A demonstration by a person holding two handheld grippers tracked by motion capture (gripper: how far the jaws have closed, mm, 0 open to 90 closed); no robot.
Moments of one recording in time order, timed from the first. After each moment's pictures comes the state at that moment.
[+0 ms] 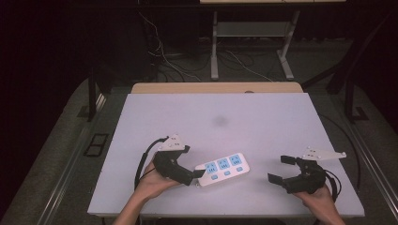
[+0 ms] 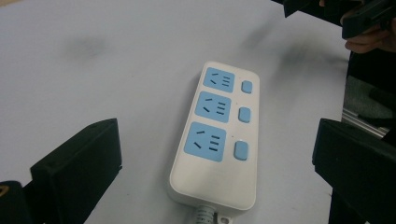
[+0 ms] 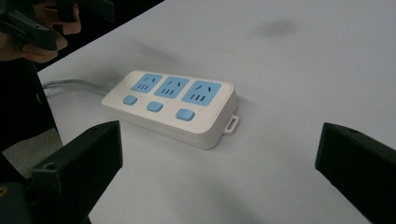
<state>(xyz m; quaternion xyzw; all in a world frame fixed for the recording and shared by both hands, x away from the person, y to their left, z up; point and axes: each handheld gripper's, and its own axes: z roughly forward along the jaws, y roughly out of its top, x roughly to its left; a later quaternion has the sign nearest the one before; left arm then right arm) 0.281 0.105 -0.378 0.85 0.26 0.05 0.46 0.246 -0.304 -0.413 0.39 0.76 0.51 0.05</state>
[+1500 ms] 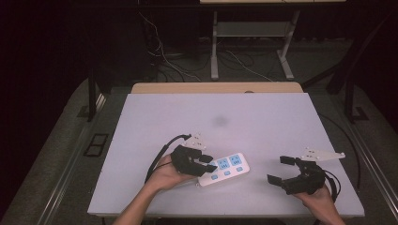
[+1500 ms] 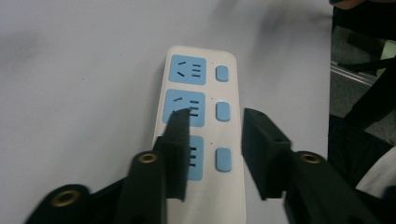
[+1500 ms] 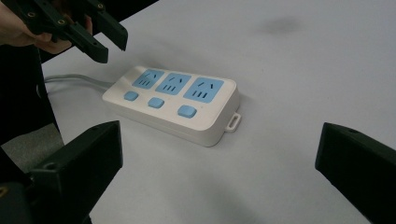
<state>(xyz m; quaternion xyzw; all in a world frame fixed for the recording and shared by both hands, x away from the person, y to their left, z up) 0.297 0.063 -0.381 0.90 0.18 0.00 0.40 0.245 -0.302 -0.413 0.38 0.77 0.51 0.06</state>
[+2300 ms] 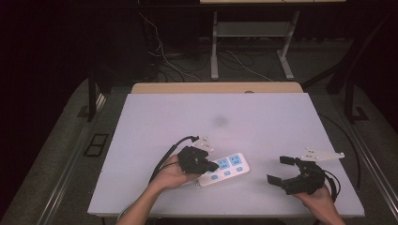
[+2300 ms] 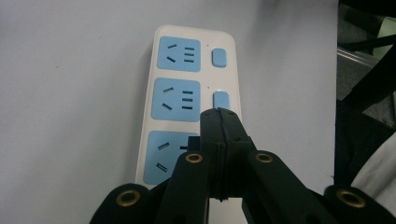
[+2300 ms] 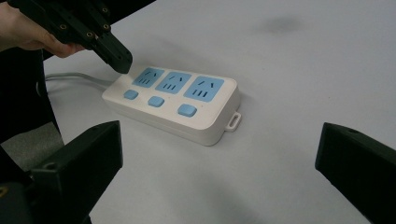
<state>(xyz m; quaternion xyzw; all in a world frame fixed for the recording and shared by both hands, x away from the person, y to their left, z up) 0.303 0.047 -0.393 0.92 0.17 -0.01 0.36 0.245 -0.302 -0.414 0.38 0.77 0.51 0.06</state>
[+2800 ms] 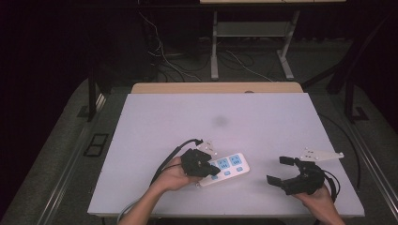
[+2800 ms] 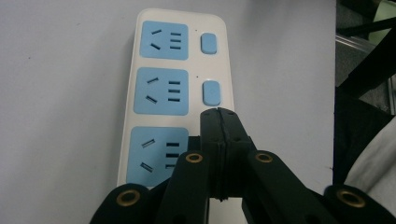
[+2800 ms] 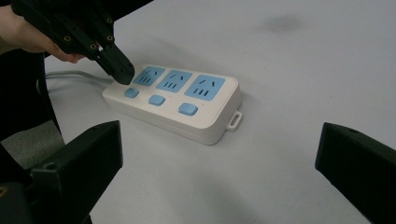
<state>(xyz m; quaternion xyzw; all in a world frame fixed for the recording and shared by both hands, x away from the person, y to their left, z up) 0.301 0.040 -0.401 0.93 0.15 -0.03 0.34 0.245 -0.301 -0.414 0.37 0.78 0.50 0.06</state>
